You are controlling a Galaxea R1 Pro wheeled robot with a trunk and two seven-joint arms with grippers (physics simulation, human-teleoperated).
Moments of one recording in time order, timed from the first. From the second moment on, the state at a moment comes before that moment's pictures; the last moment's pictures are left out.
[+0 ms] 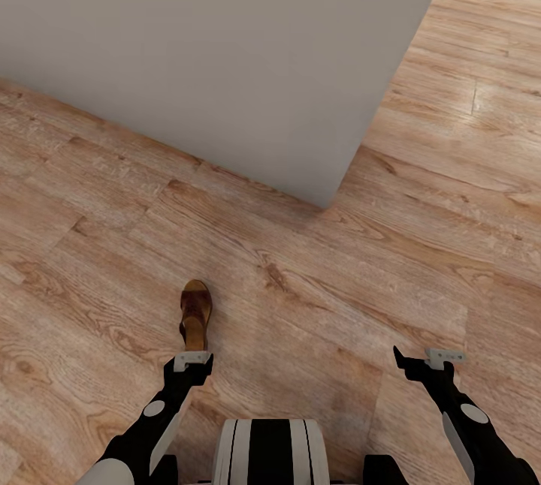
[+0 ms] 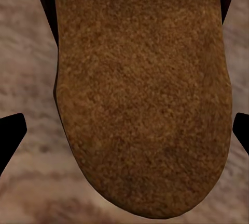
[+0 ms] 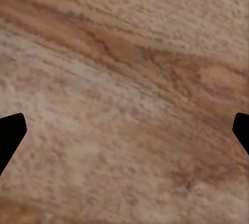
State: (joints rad) left arm -0.54 -0.03 0.05 -0.45 -0.03 -0.25 -0.03; right arm -0.41 -0.19 -0.25 -0.76 -0.02 -0.13 0.17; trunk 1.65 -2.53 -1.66
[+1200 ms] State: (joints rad) left arm -0.54 -0.03 0.05 -0.46 -0.02 -0.25 -0.03; right arm -0.41 -0.19 -0.25 -0.76 -0.01 -0.13 0.17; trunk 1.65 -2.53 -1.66
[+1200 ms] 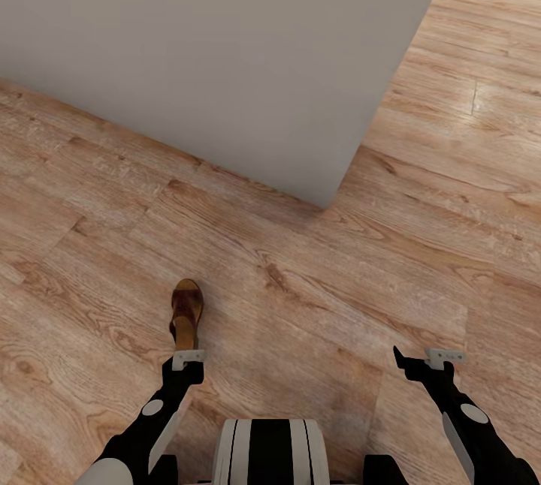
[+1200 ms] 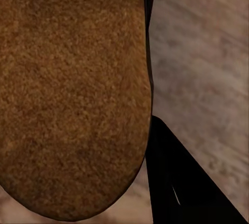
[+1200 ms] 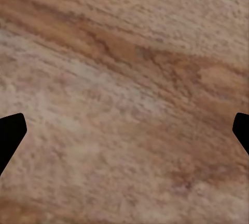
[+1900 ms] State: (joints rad) left arm -0.54 -0.03 0.05 -0.46 -0.02 -0.25 -0.03; right arm -0.41 -0.18 -0.25 -0.76 -0.01 -0.13 0.17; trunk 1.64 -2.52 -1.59
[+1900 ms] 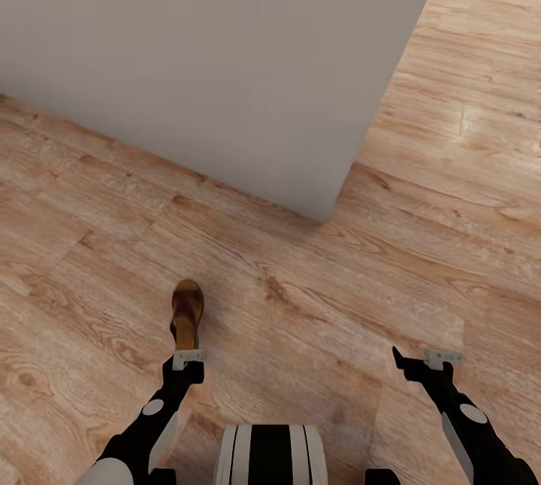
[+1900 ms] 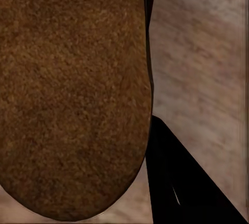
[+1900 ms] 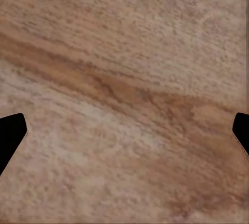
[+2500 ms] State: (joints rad) left arm -0.32 0.02 0.07 -0.58 0.00 -0.25 -0.03; right arm -0.28 -0.21 -0.25 -0.63 -0.01 -0.30 0.17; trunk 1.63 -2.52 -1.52
